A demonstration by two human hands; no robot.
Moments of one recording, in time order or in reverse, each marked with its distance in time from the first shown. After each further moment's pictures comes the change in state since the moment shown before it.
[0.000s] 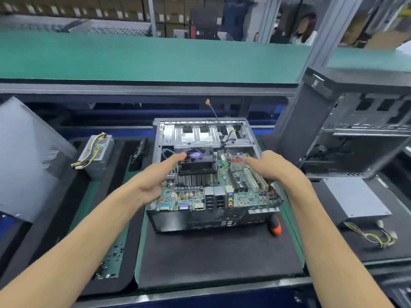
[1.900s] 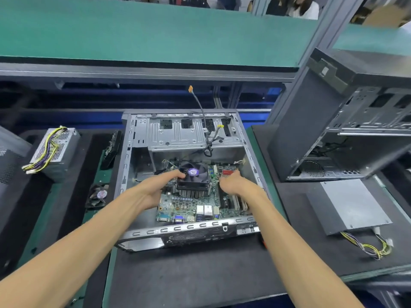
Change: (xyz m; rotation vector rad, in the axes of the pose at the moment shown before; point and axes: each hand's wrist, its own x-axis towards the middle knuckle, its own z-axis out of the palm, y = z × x) left_hand 0.146 -0.044 0.026 -0.143 -0.033 -0.344; right_hand 0.118 0.016 0.081 0.001 -0.358 0.351
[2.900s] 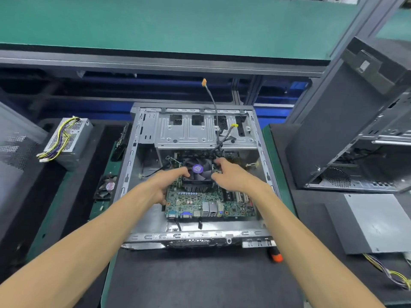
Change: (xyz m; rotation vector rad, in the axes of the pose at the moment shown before) left_hand 0.027 0.005 0.004 0.125 0.333 -0.126; right_hand 0.036 -0.018 -0.009 -0.060 0.023 -0.554
